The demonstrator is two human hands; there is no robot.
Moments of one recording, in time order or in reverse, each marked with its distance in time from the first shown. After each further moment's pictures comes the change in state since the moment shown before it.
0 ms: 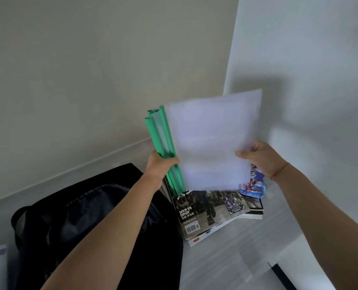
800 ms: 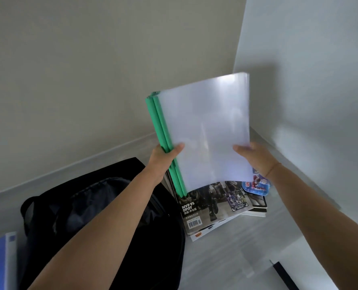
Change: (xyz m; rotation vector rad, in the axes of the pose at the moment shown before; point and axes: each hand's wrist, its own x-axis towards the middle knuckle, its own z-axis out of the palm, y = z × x) left_hand -0.006 0.003 -0.003 -0.015 -0.060 0.054; right_hand -0.005 -0.010 0.030 -0.228 0.100 0.068
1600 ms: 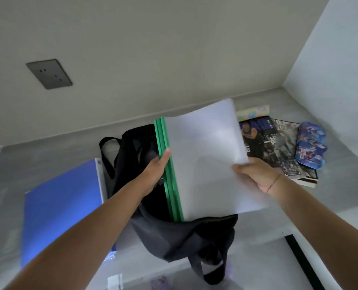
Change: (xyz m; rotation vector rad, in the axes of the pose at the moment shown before) left_hand -0.171 -0.096 -0.192 0.126 0.115 -0.316; right_hand -0.144 -0.020 0.176 0.146 -0.300 0.346
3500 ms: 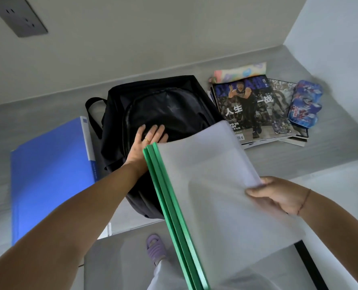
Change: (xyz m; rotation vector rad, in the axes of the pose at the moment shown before) left_hand -0.008 -0.099 0.029 1.725 0.340 0.762; right_hand -0.093 0.122 -0.047 -0.007 -0.219 0.295
